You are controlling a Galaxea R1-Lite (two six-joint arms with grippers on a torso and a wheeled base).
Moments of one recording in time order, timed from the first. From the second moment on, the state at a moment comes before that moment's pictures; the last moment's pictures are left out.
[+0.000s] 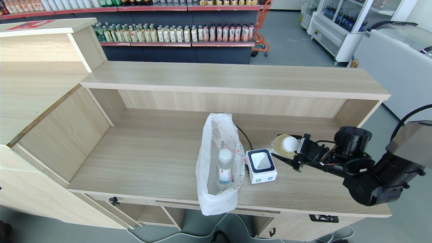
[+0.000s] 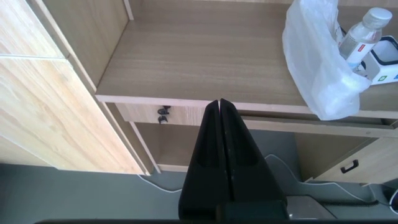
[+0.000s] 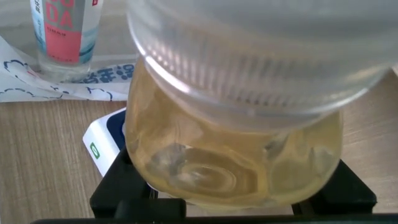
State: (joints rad) left arm 0.00 0.00 0.00 0.00 -0.03 0.01; right arm 0.15 2.15 -0.73 -1.32 0.70 -0.93
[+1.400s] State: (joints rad) left arm 0.00 0.00 0.00 0.00 -0.03 0.02; right arm 0.19 2.31 -0.90 -1.32 0.76 -0.92
